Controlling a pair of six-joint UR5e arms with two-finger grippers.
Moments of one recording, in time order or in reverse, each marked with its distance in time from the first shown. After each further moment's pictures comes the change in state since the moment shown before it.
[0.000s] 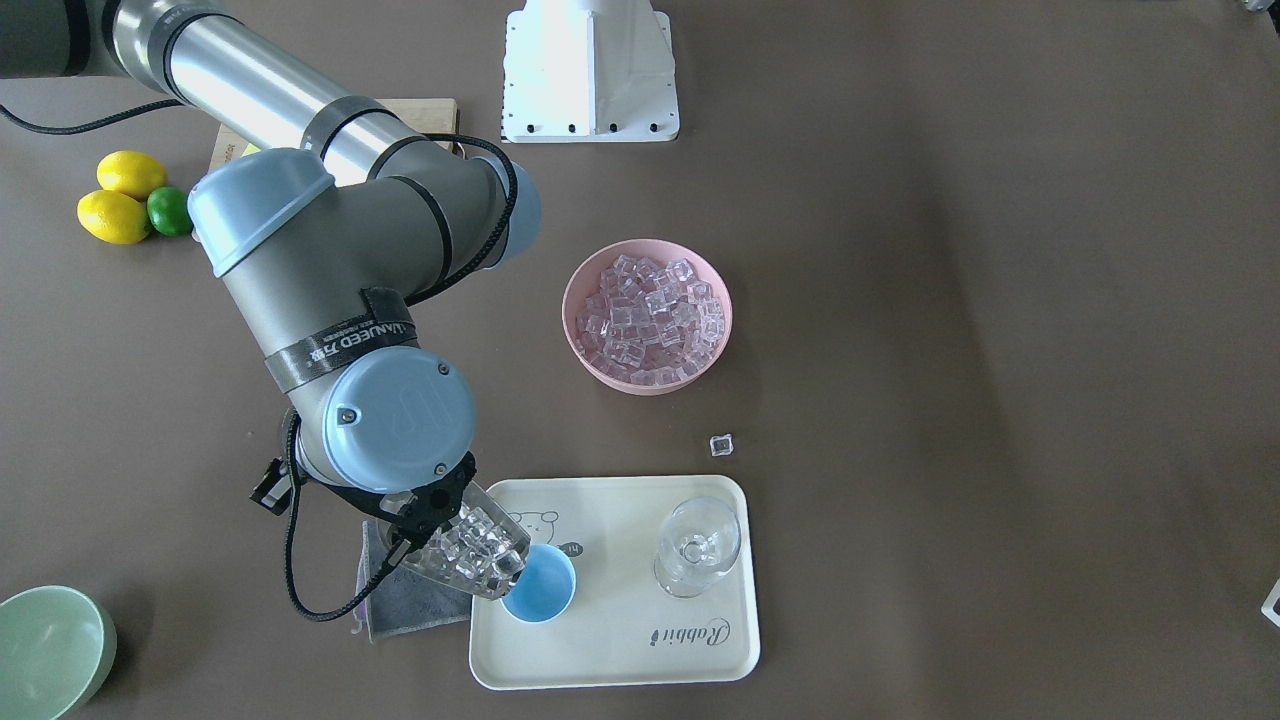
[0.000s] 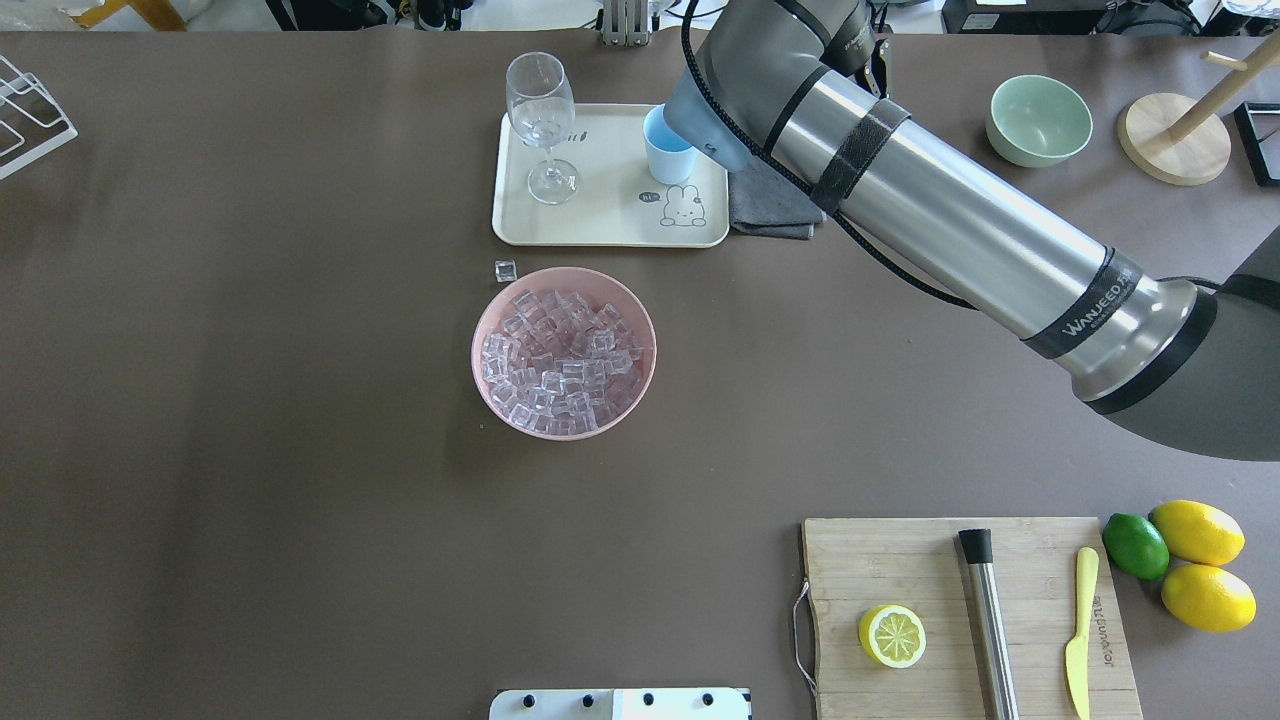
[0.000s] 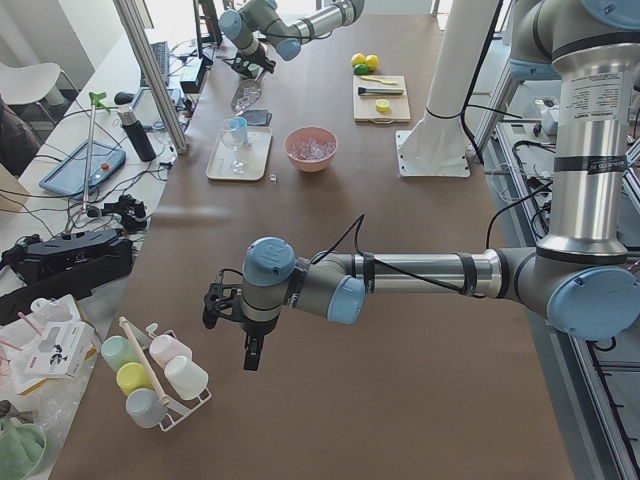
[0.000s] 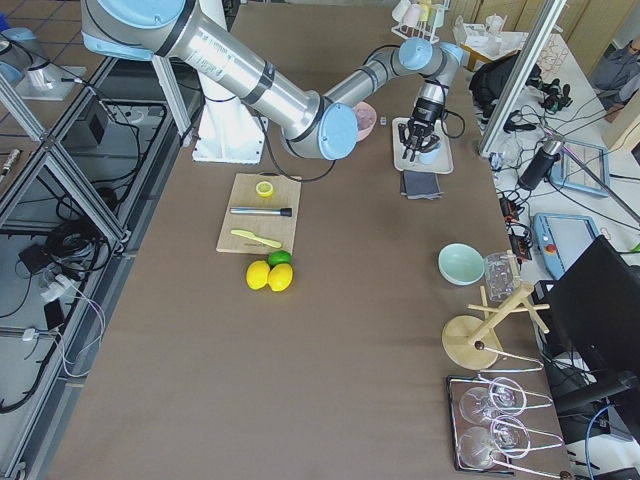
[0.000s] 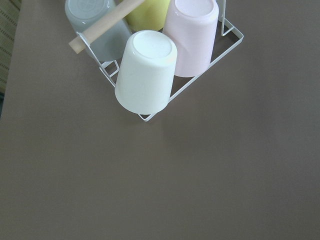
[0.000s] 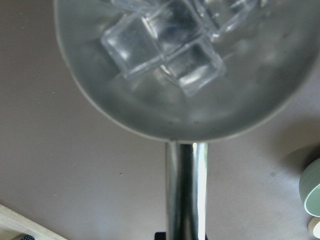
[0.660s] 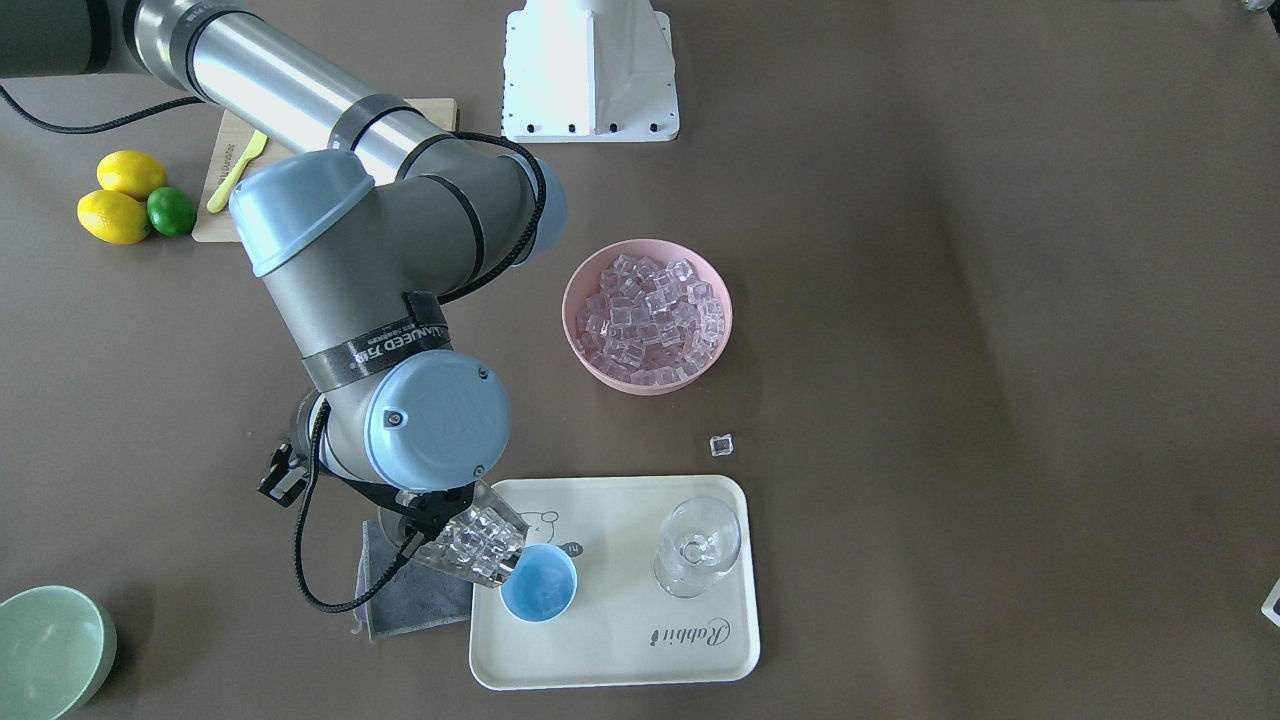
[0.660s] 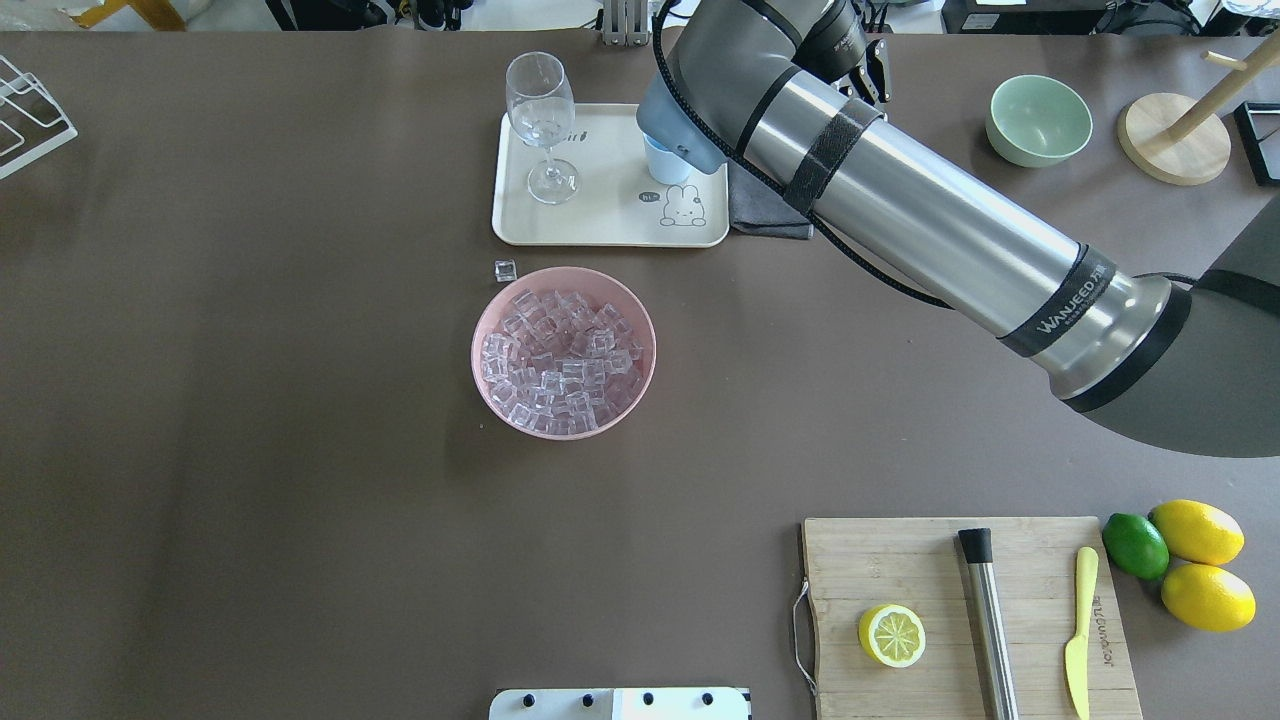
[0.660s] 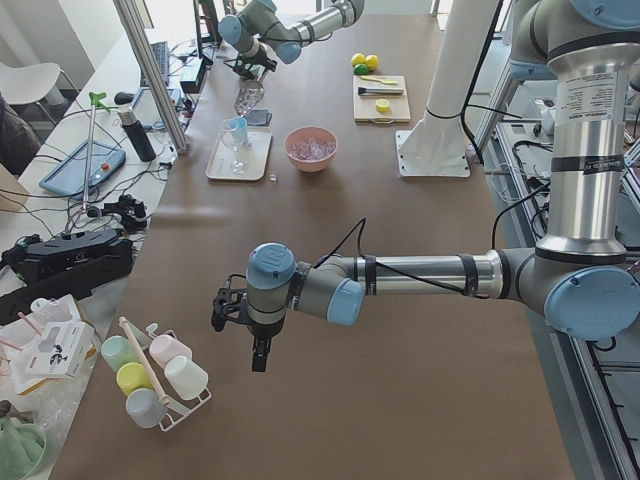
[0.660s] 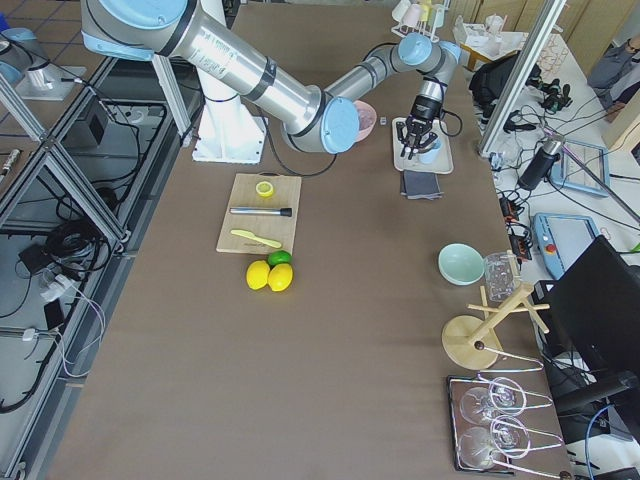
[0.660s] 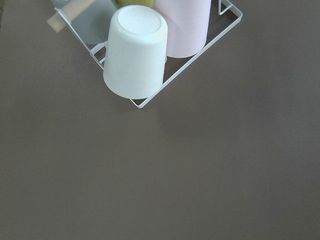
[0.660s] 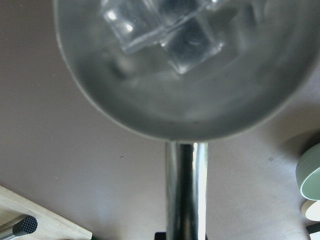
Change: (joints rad) left arm 0.057 0.016 0.015 0.001 0.015 0.000; right arm -0.016 0.037 -0.040 -0.059 -0.047 -0.016
